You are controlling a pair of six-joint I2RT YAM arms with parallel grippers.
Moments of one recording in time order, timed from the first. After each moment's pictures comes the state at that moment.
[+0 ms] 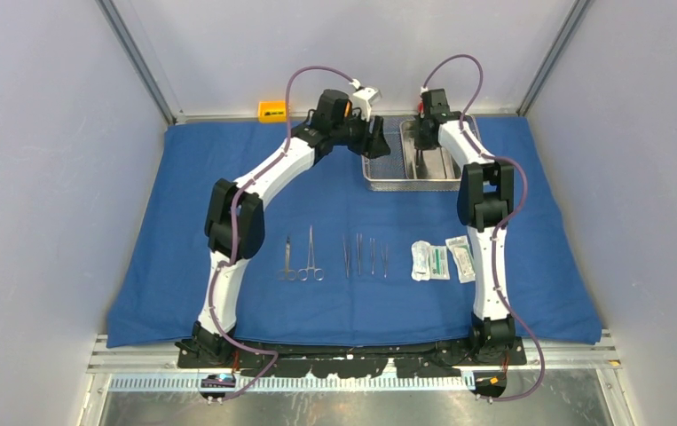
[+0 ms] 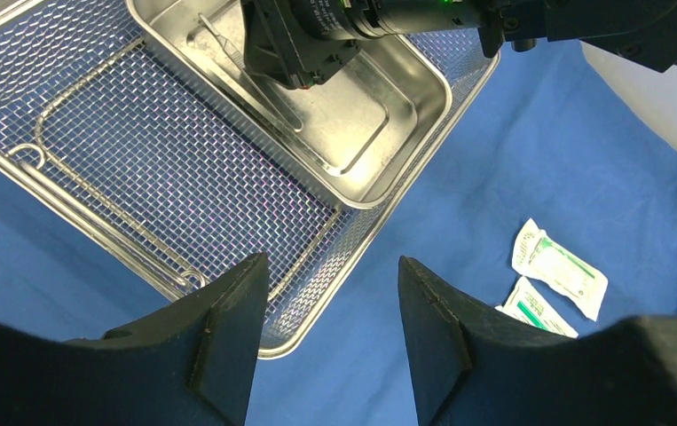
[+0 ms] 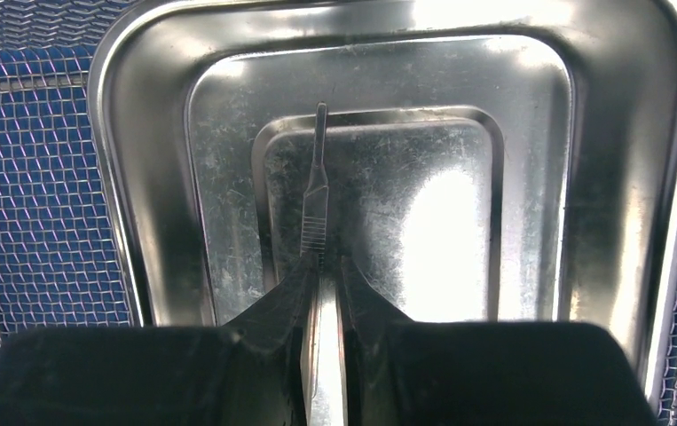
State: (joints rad) left arm -0.55 2.20 1.99 -0.25 0.50 -0.16; right arm 0.15 2.46 2.16 -0.58 0.08 0.17
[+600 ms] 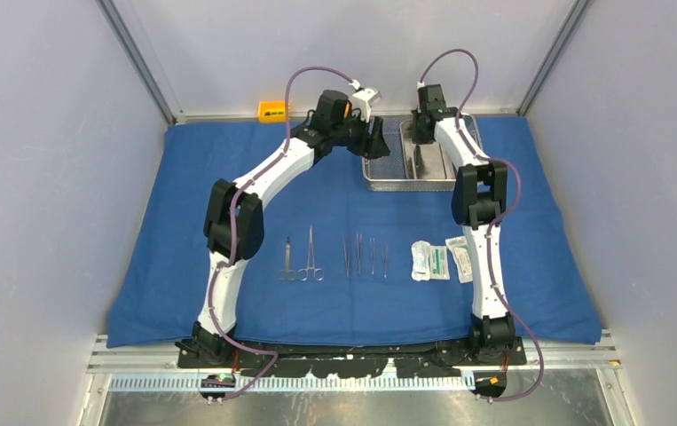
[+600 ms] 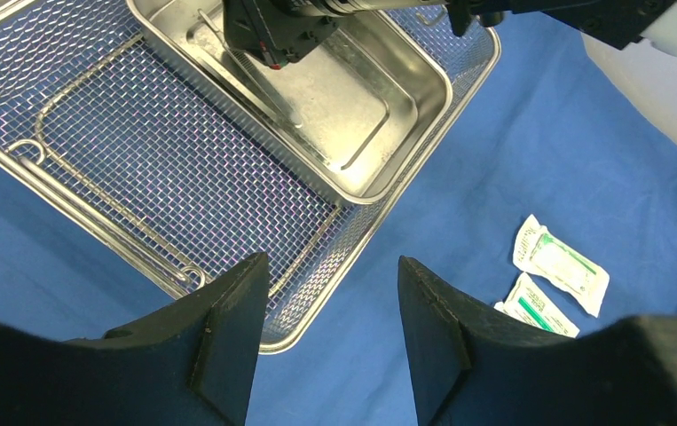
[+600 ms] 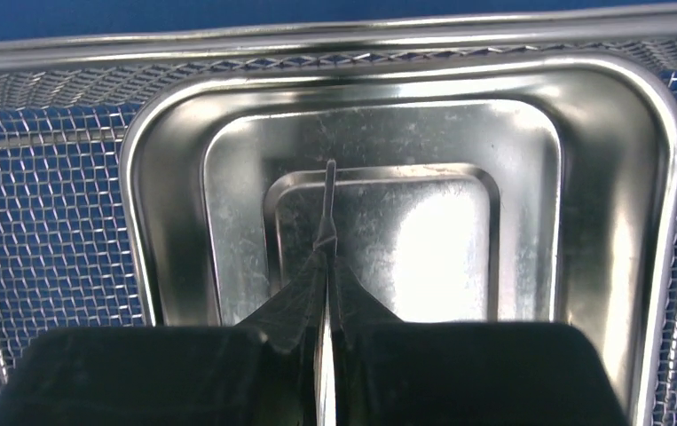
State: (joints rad) left arm -0.55 2.19 1.98 -0.25 0.50 -0.15; right arm 0.16 2.54 2.30 -0.63 0.12 0.16
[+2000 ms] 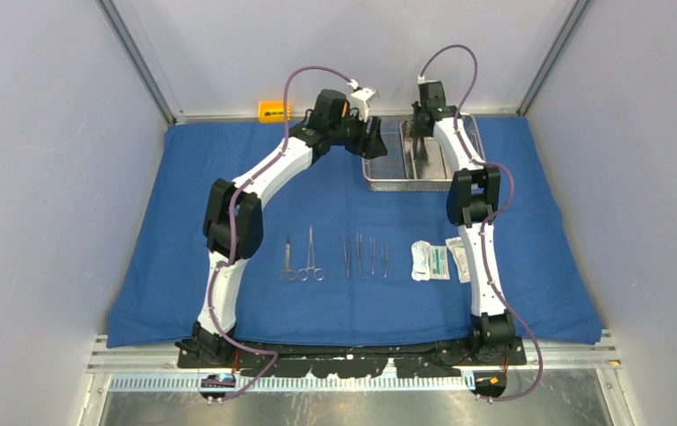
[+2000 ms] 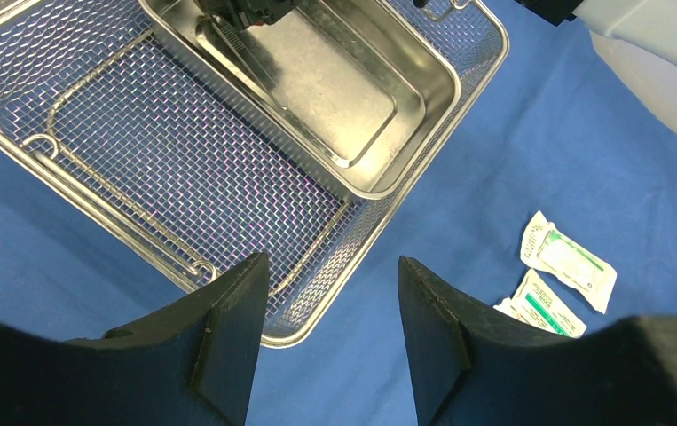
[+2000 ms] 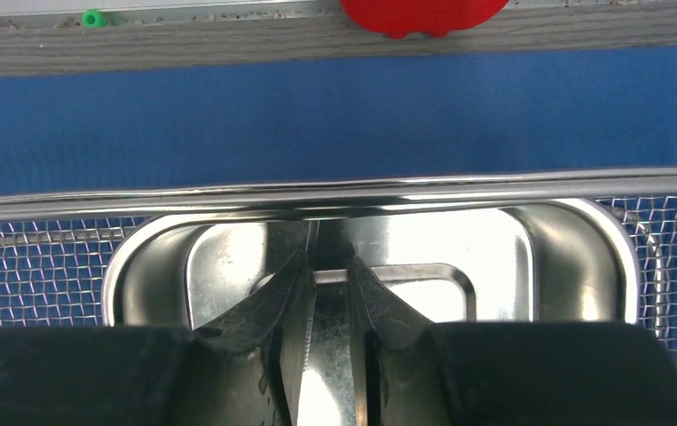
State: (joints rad) left arm -0.54 2.19 1.98 -0.26 0.50 -0.14; right arm 0.14 2.72 2.59 -0.64 0.14 0.11
